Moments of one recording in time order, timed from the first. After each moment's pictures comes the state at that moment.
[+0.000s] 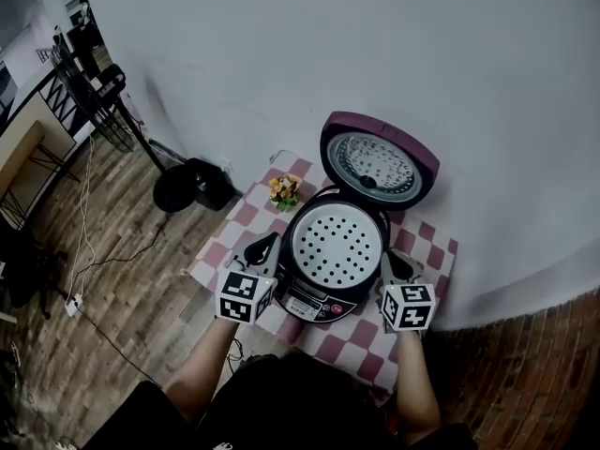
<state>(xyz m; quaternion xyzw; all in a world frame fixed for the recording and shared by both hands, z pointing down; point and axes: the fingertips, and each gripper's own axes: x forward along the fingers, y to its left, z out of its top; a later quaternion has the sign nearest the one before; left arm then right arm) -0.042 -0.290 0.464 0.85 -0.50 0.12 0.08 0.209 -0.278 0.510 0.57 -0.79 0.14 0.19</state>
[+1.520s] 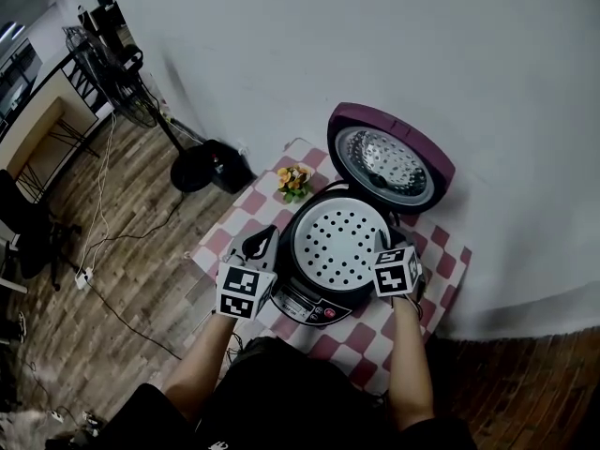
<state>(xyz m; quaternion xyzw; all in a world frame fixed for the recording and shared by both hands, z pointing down) -0.046 -0.297 0.476 0.81 -0.56 0.17 0.06 0.194 -0.357 0.545 0.51 -0.77 0.06 0.39</state>
